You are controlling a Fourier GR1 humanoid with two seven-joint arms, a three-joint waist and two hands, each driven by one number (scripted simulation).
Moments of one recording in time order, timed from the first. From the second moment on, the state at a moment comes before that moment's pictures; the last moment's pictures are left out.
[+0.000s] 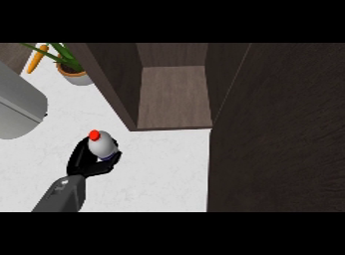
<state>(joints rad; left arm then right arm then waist) -0.46 0.14 0.26 -0.31 0.02 -0.39 -0.81 1.02 -0.16 0.32 -2.48 -0.05 0.23 -0.28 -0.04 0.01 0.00</state>
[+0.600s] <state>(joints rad) -0.39 0.05 0.31 -0.34 0.10 -0.28 -0.94 1.03 -0.16 0.31 -2.49 -0.05 0.23 -0.28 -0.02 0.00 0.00</state>
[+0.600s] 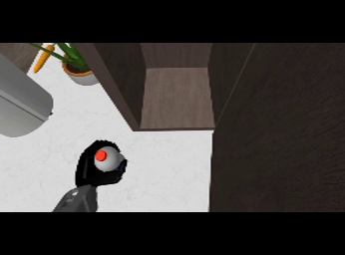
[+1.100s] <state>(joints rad) -0.35 0.01 0.17 -0.48 0.22 -0.26 -0.86 1.03 -0.17 0.28 -2.49 -0.06 0.23 -0.27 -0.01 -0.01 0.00</state>
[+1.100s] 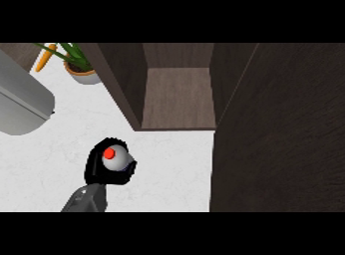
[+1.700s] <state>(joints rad) -0.39 0.00 -0.16 -0.79 0.43 0.04 -0.64 1.01 -0.15 0.30 -2.48 -0.06 0.22 -0.27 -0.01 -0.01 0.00</state>
